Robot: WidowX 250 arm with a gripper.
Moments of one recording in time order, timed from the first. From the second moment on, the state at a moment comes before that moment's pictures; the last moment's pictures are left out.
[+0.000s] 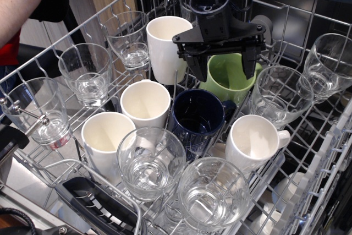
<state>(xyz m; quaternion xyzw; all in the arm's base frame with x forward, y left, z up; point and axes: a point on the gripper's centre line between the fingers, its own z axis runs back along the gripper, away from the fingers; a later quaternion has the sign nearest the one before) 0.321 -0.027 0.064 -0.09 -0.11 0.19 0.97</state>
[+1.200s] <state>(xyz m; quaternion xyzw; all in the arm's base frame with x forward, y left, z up) 0.336 -0.054 -0.016 -0.03 -0.11 0.24 0.97</state>
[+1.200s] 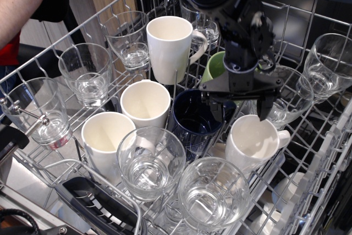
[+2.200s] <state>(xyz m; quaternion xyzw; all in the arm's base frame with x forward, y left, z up) 0.337 -0.064 -0.071 -0.01 -0.13 0.24 0.96</state>
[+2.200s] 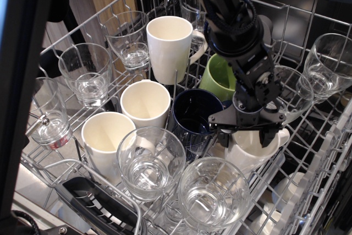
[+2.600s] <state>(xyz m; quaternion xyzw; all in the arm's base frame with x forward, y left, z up) 0.338 -0.063 -0.082 0.01 -0.13 0.24 0.96</state>
